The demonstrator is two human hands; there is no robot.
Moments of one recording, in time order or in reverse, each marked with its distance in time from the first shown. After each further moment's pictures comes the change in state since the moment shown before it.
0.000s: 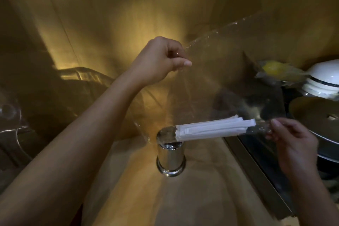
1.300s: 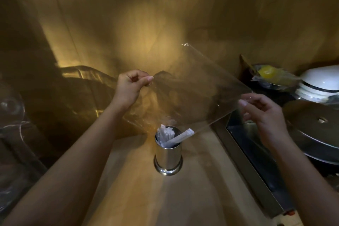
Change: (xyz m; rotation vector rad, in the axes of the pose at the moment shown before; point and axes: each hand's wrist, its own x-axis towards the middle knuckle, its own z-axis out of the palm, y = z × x) left_hand -0.038 -0.102 0.014 -0.413 0.354 -0.161; right_hand 0.035 -0.024 0.045 -0.193 -0.273 -0.034
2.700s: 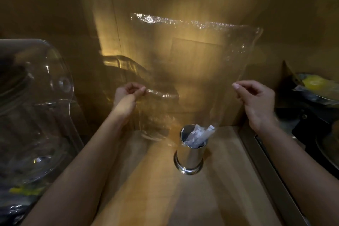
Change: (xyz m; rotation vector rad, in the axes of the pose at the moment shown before) left_hand -0.055 -0.031 -0.074 -0.091 0.301 -0.328; right_hand 0.038 -0.007 0.103 -0.093 -0.033 -0.145
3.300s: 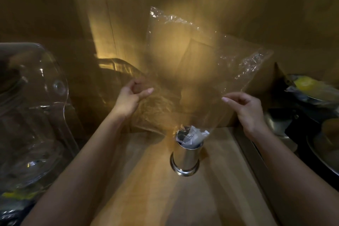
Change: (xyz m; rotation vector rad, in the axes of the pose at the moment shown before) left_hand -0.004 0.015 0.014 0.078 -0.136 -0.009; right_hand -0.009 0.013 -0.006 -0.021 -0.123 0.108
